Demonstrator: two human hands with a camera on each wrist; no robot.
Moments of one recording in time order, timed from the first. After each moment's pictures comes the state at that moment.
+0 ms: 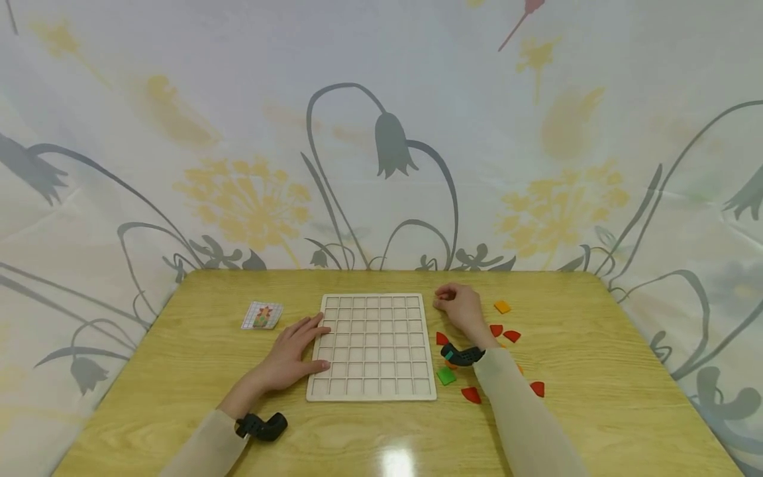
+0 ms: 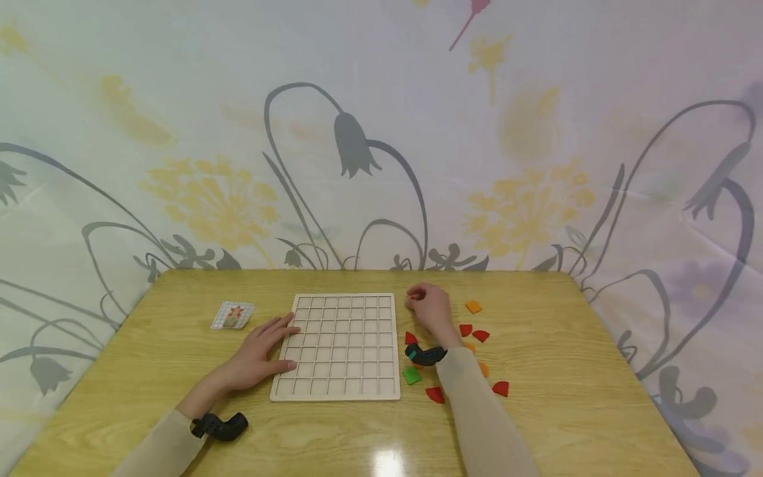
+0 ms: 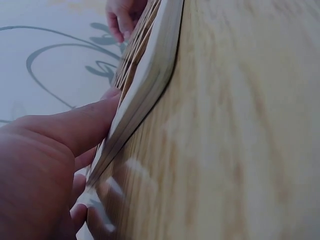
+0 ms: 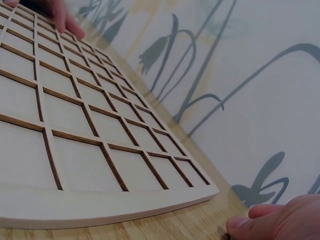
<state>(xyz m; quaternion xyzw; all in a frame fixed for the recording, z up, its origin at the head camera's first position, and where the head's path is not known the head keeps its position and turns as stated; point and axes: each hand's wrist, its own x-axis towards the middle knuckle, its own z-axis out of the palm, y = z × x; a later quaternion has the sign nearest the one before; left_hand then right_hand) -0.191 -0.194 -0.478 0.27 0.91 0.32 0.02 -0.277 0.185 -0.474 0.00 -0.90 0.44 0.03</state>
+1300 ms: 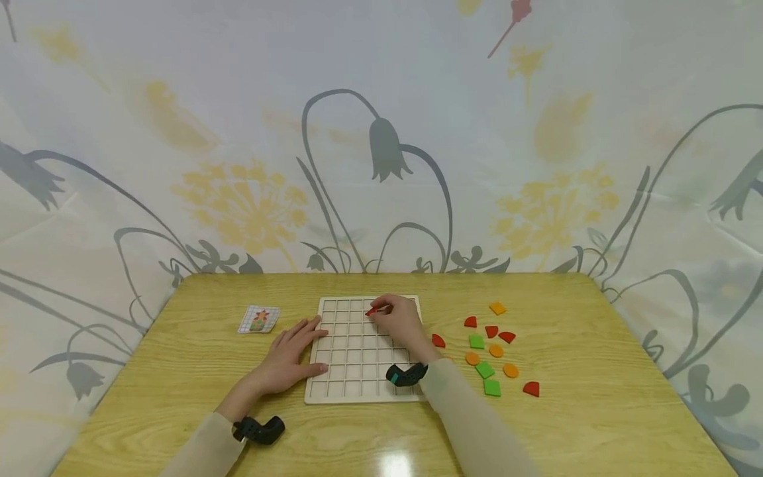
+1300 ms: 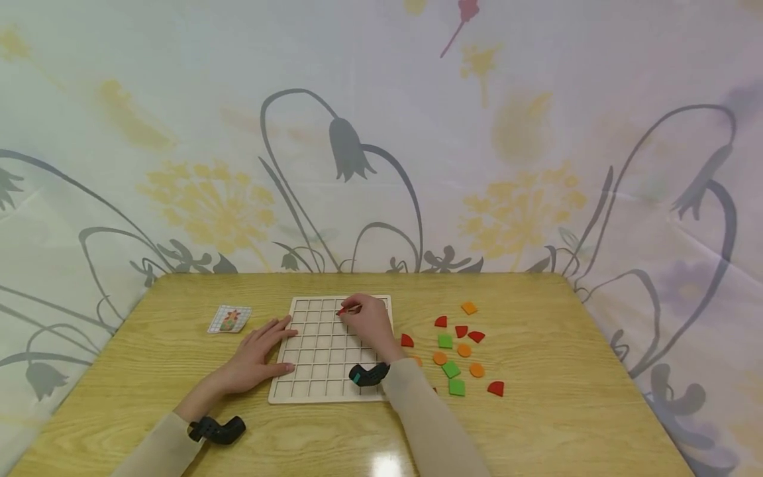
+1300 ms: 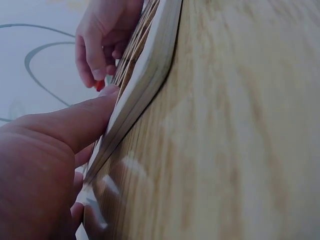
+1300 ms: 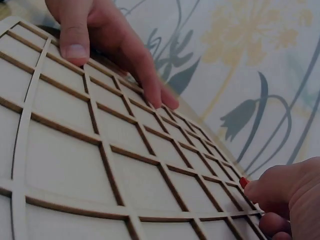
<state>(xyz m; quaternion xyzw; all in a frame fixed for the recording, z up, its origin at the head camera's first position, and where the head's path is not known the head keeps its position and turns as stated) -0.189 -0.193 -0.477 0.26 0.91 0.33 0.04 -0.256 0.084 -0.481 0.13 -0.85 0.51 0.03</state>
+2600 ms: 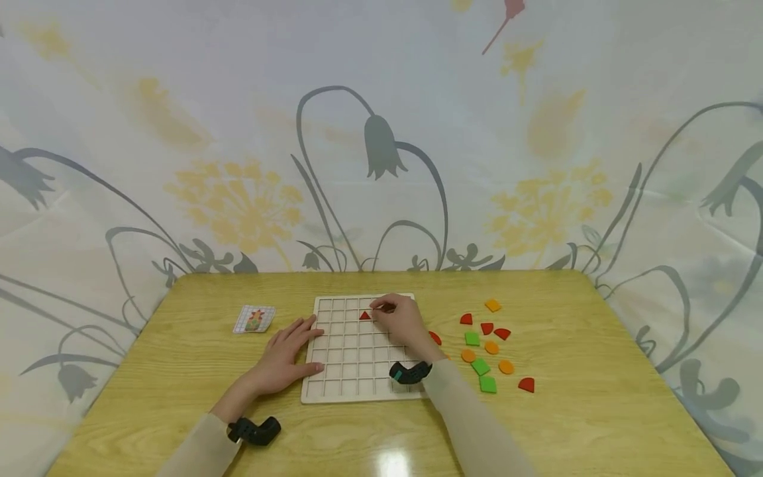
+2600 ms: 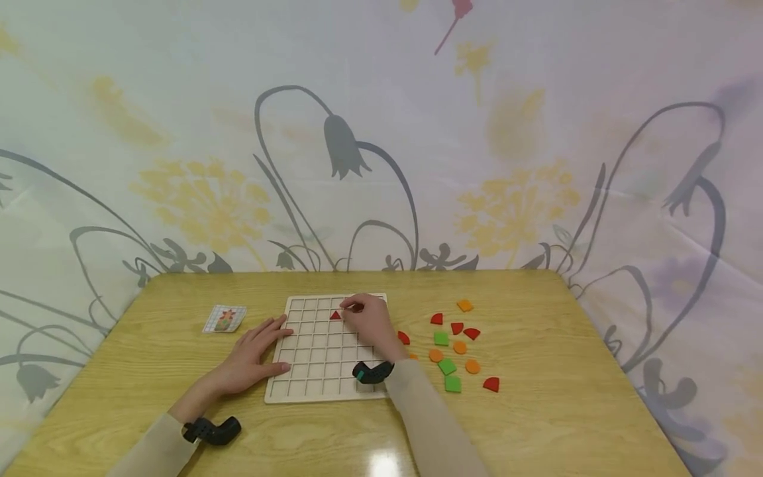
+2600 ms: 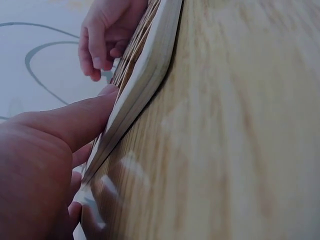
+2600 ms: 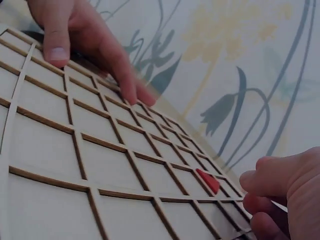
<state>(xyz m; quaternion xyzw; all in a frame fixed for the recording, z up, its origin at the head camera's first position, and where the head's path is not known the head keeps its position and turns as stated) -0.192 -0.193 -0.482 0.27 0.91 0.32 0.03 -0.256 0.097 -0.485 0.13 -0.83 0.54 0.02</state>
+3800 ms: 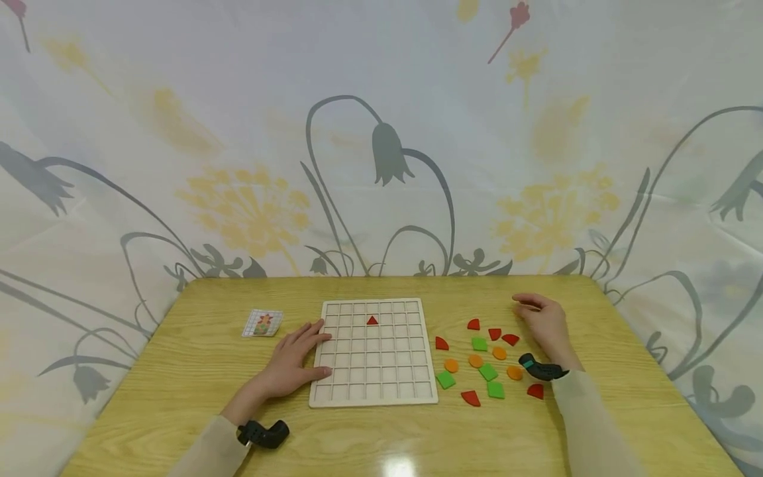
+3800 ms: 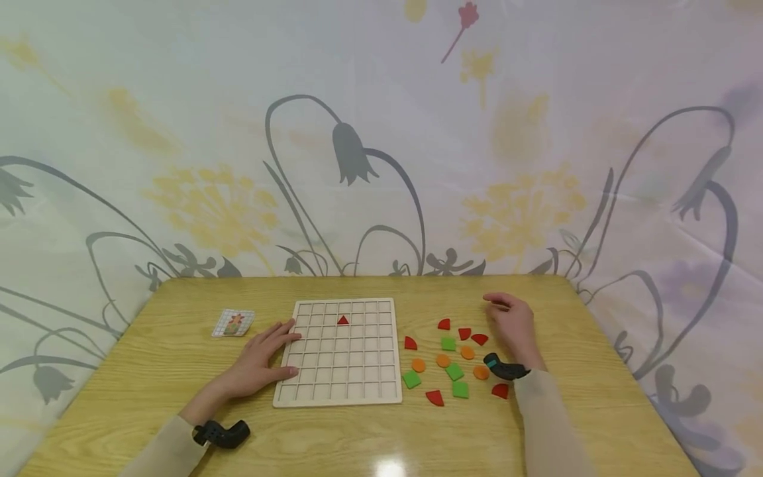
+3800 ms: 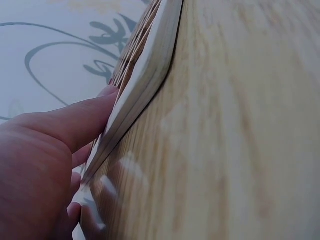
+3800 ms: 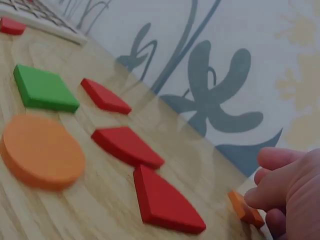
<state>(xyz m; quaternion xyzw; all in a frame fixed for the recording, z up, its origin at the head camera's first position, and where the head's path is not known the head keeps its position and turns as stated) -0.192 -0.193 -0.482 0.26 0.91 0.32 0.03 -0.239 0.331 -0.484 -0.03 -0.86 0.49 0.13</state>
